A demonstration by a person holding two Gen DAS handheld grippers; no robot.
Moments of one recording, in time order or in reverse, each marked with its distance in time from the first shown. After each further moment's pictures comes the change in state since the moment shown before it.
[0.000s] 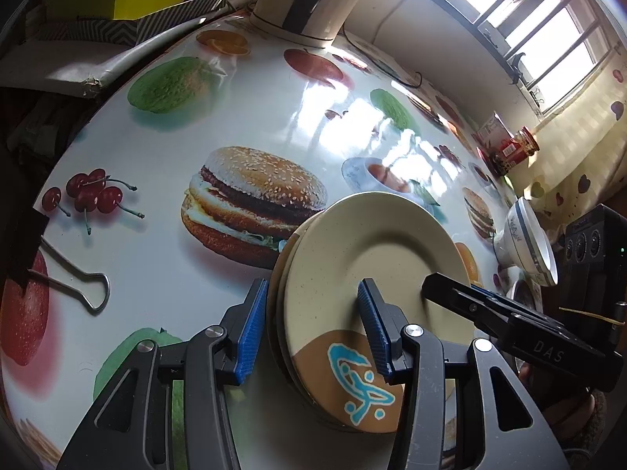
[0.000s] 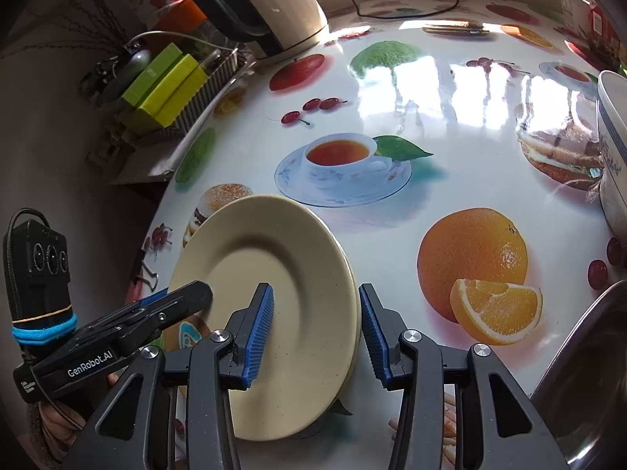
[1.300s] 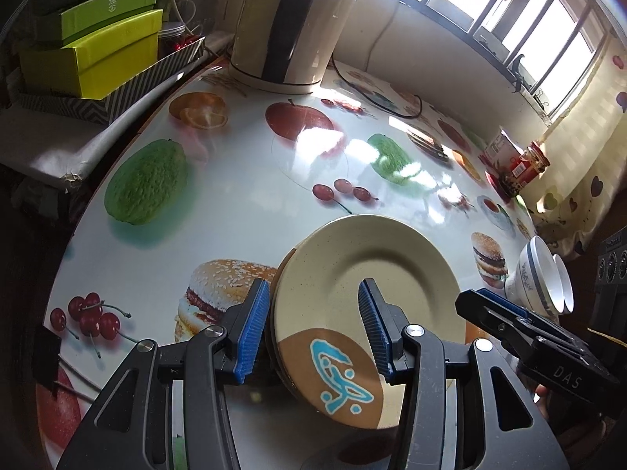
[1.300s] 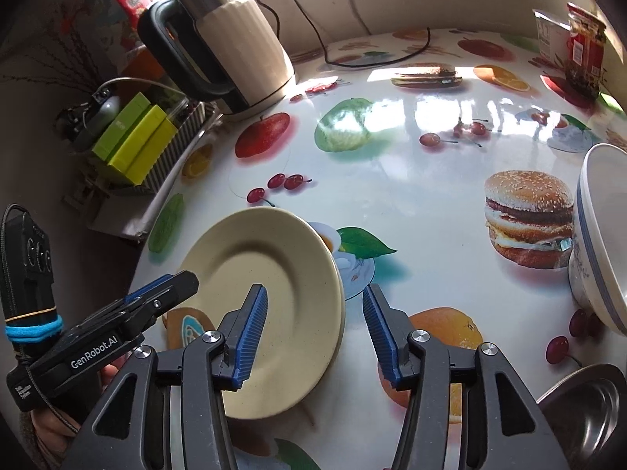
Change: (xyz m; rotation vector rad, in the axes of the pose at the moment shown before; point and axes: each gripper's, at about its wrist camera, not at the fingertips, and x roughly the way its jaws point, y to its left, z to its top) left arm 0.002 -0.025 0.058 0.084 -0.083 0.069; right arm -0.017 -0.008 0.043 0.038 -0.135 -0.106
